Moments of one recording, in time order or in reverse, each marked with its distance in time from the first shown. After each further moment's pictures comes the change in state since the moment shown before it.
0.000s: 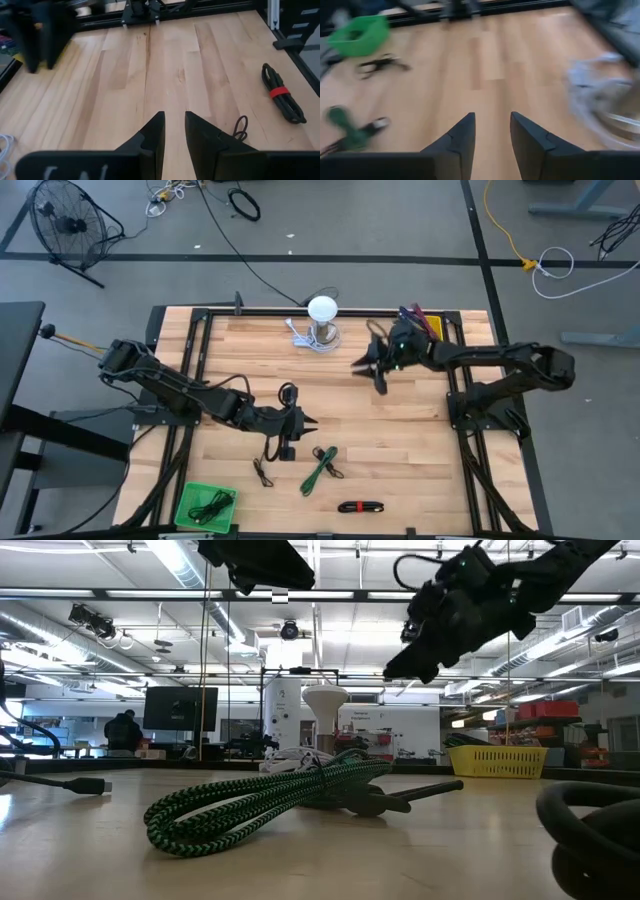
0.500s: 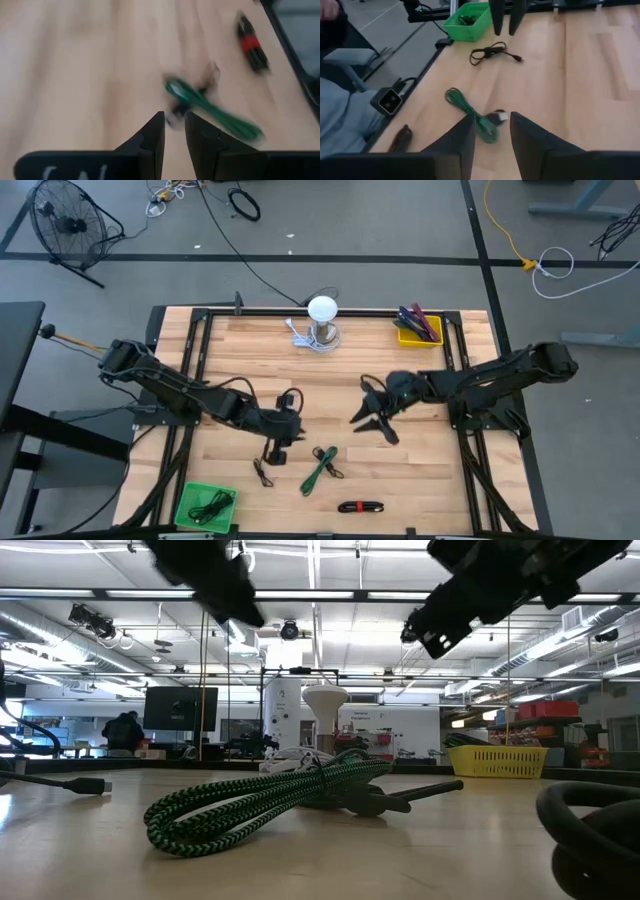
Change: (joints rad) left arm -0.006 -0.001 0.001 -0.209 0.189 -0.121; right arm 0.458 0.000 0.000 0.039 0.061 0.168
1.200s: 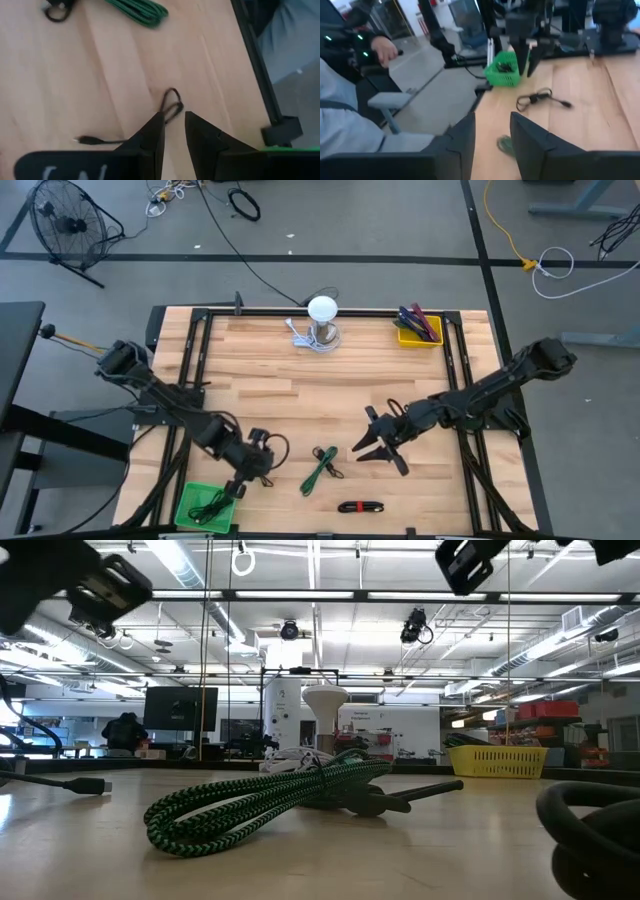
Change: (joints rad) left arm -0.258 0.000 -0.001 -0.302 0.190 -0.129; right arm 0.310 0.000 0.000 0.271 0.254 0.194
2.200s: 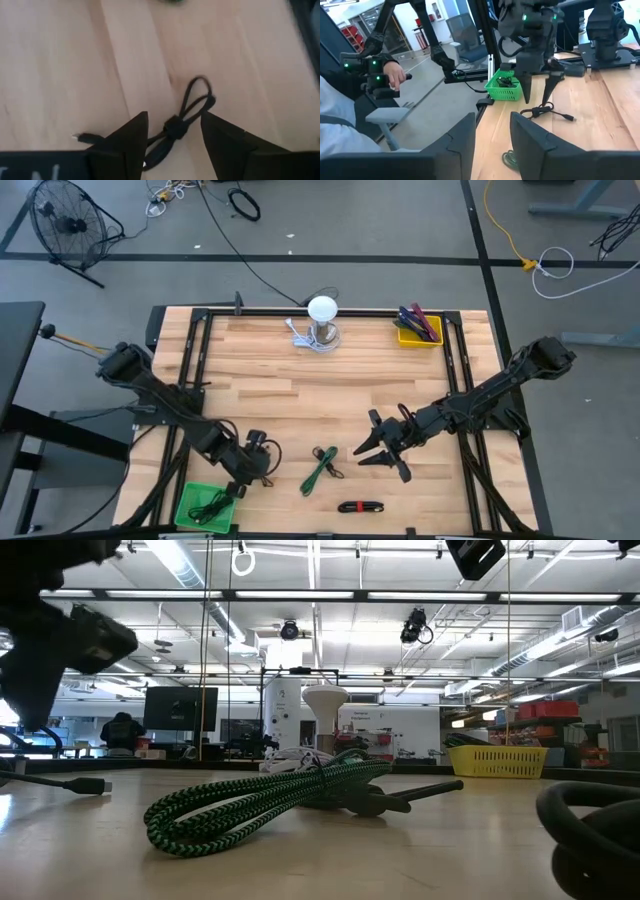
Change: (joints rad) left arm -0.062 0.031 -0.178 0.207 -0.133 -0.041; right arm 0.075 0.000 0.000 0.065 0.116 0.017
